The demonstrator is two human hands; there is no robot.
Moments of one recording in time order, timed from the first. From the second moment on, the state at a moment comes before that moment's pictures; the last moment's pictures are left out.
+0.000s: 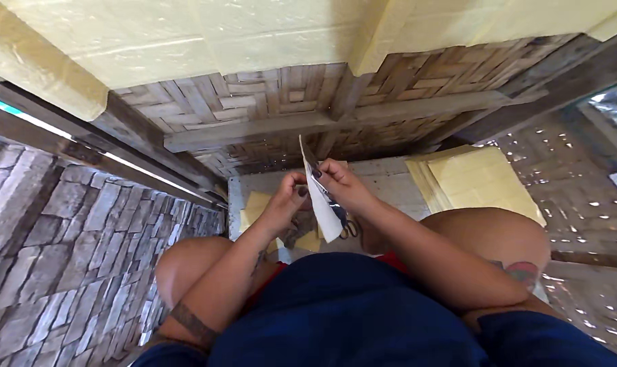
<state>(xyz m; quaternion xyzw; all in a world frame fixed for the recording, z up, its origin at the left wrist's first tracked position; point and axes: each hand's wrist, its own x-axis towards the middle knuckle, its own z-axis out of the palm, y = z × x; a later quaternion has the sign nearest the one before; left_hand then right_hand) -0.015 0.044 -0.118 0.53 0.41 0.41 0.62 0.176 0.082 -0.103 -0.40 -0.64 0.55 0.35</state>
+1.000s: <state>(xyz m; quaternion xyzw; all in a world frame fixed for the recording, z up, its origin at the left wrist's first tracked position) -0.020 0.051 -0.121 0.60 0.41 0.45 0.51 0.175 0.078 -0.099 -0.43 -0.74 0.41 0.31</state>
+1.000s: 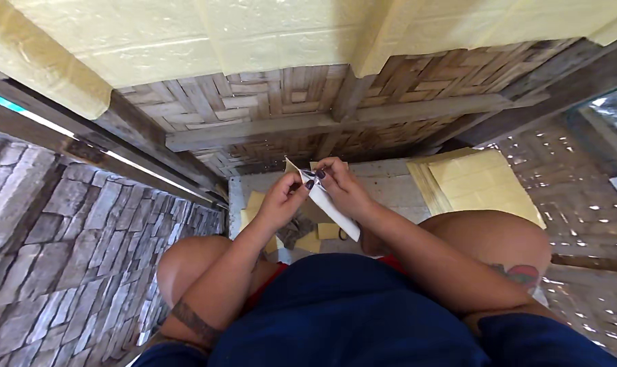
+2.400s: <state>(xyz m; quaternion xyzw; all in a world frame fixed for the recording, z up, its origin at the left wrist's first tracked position) -0.032 0.052 -0.116 0.62 0.44 0.44 0.48 0.191 0.081 -0.100 -0.46 -0.77 0.34 0.29</state>
